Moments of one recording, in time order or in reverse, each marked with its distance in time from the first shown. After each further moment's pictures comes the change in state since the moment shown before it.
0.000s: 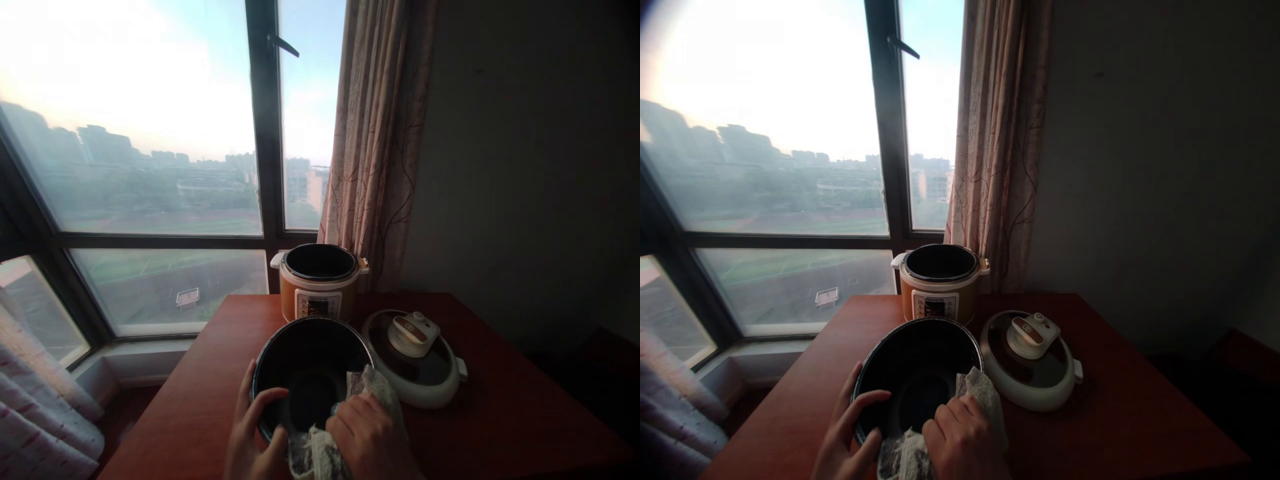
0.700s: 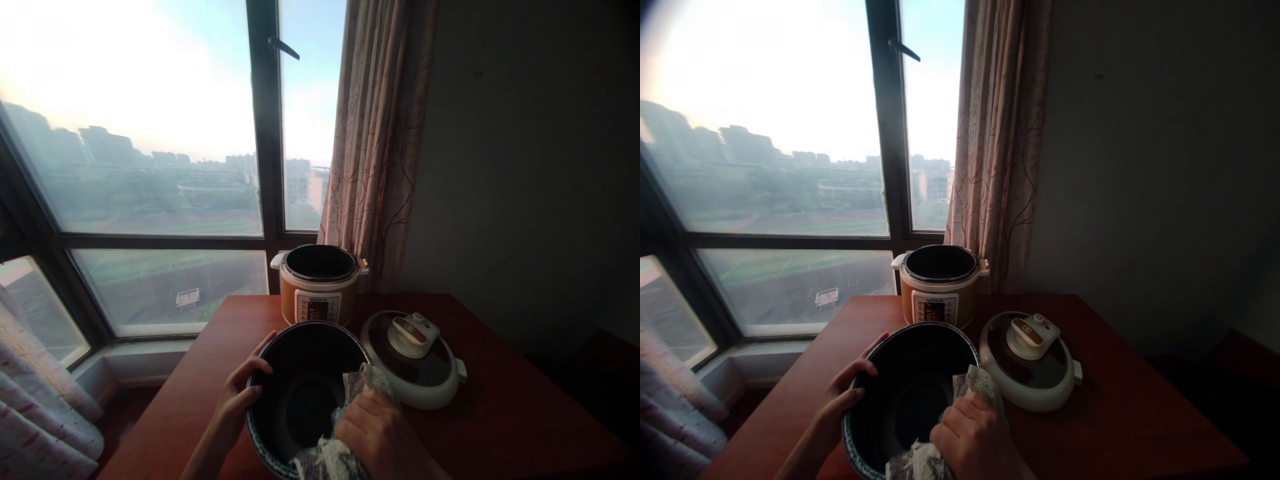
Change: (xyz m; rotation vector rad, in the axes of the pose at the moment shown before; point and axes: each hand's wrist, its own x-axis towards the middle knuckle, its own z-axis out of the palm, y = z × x) left_hand 0.065 -0.012 -0.020 -0.585 -0.309 -0.178; right_hand -0.010 0.022 -0.011 0.166 -0.168 -0.040
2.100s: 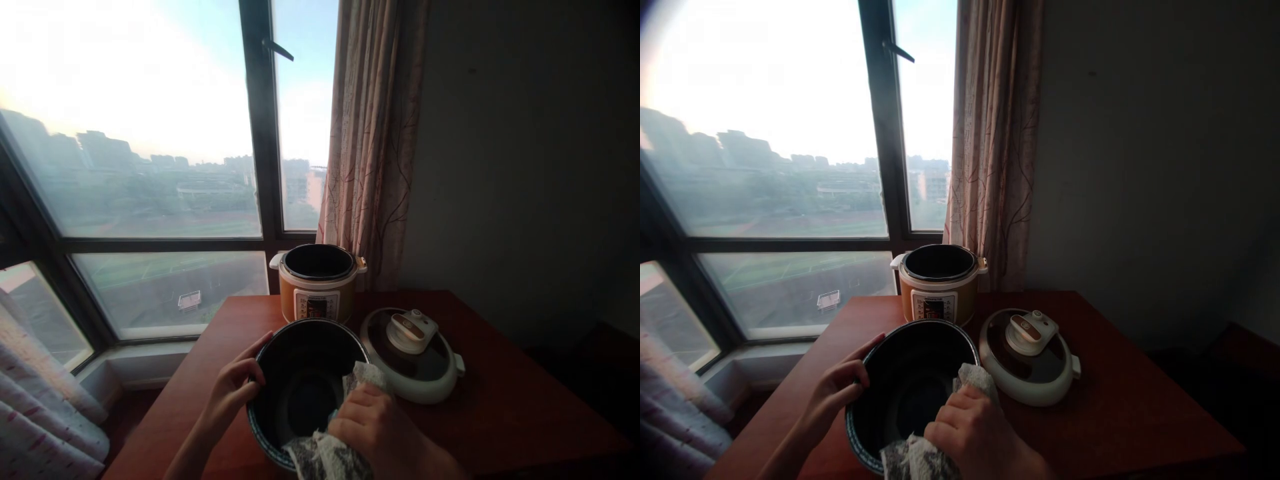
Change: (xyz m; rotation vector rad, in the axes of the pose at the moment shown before) left_hand 0.007 0.012 -0.025 0.392 -0.101 0.071; right_hand 0.005 0.008 0.002 0.134 -0.018 -0.103
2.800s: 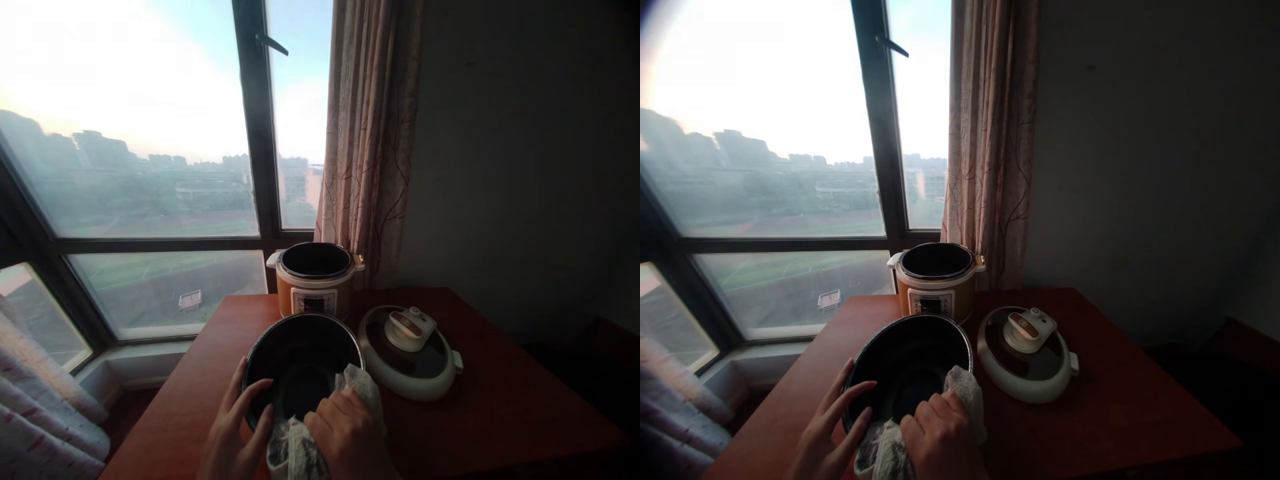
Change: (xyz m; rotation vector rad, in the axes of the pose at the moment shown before) left_hand -0.048 -0.009 0.040 0.615 0.411 0.217; right_hand 0.032 -0.038 0.027 -0.237 0.367 0.158
